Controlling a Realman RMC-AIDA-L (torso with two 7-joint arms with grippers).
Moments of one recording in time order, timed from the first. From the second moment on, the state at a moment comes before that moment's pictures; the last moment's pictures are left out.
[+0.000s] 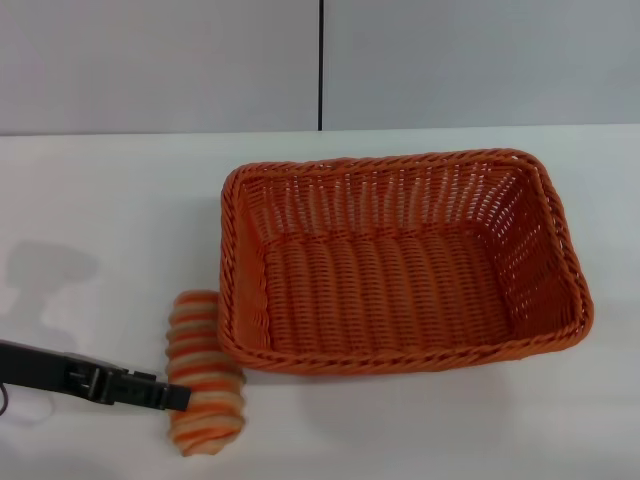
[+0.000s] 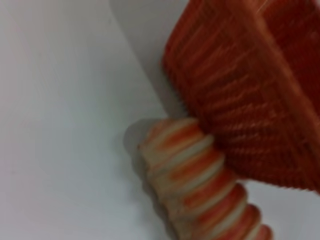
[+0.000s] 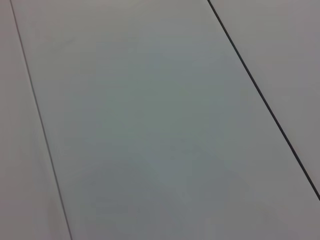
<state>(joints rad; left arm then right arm) -0.39 -2.07 0.74 0.93 2.42 1.79 -2.14 -0.01 2.07 2.55 0.53 -1.08 1.81 -1.99</state>
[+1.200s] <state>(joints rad) -0.39 -2.06 0.90 0.86 2.33 1.68 -2.22 -0.02 2.07 2.56 0.51 -1.10 1.80 -2.01</state>
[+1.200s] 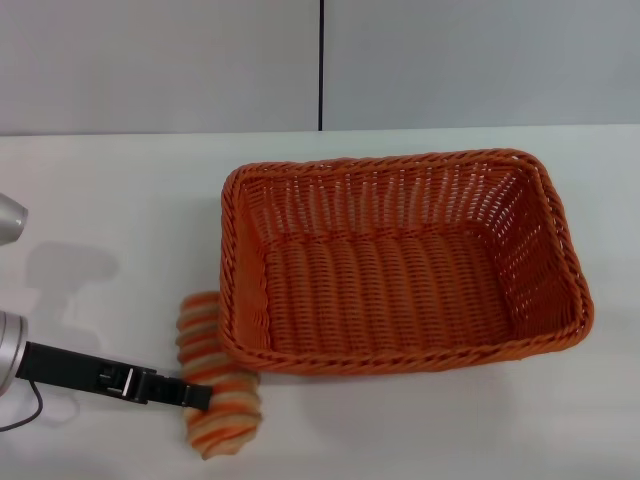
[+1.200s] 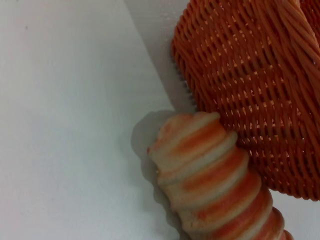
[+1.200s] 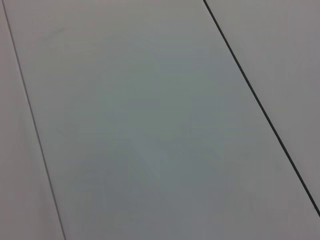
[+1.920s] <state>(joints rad) -0.40 -2.05 0.79 0.86 2.27 1.78 -2.19 -0.03 2.07 2.56 0.51 -1.13 1.78 -2.02</state>
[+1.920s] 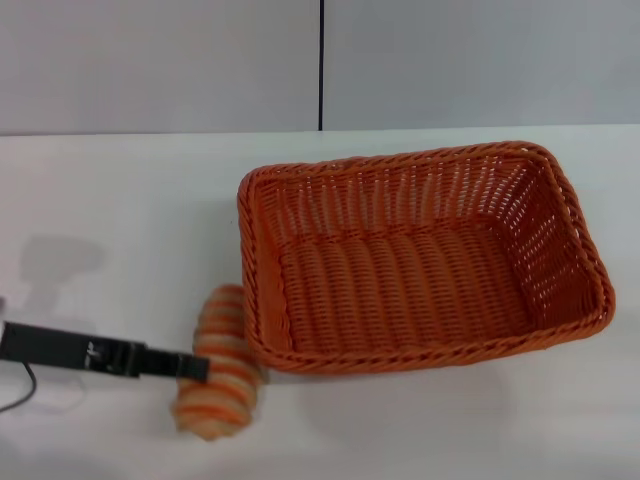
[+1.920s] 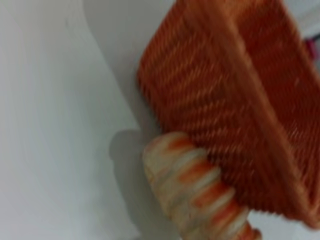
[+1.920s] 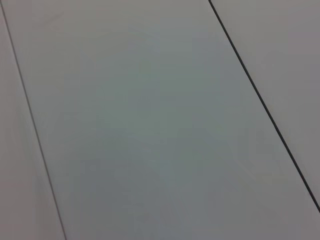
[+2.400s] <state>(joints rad) -0.39 -2.05 0.71 0.94 2.36 1.74 -2.20 -0.03 2.06 2.57 0.51 -1.14 1.77 -2.02</state>
